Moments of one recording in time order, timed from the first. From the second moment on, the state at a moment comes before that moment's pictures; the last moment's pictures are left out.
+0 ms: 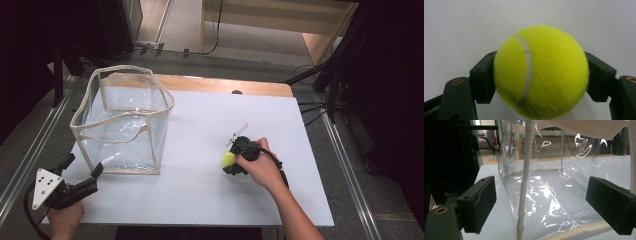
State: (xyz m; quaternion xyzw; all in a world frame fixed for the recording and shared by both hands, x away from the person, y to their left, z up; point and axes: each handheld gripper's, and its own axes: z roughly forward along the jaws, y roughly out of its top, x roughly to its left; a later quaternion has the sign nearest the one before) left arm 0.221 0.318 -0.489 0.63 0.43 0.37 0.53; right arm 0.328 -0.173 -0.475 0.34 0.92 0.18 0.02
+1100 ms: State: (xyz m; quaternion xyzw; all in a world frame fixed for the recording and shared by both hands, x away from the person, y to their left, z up) left arm 0.220 0.319 -0.489 0.63 0.43 0.37 0.53; right arm 0.347 -0.118 -0.456 0.29 0.94 0.19 0.01
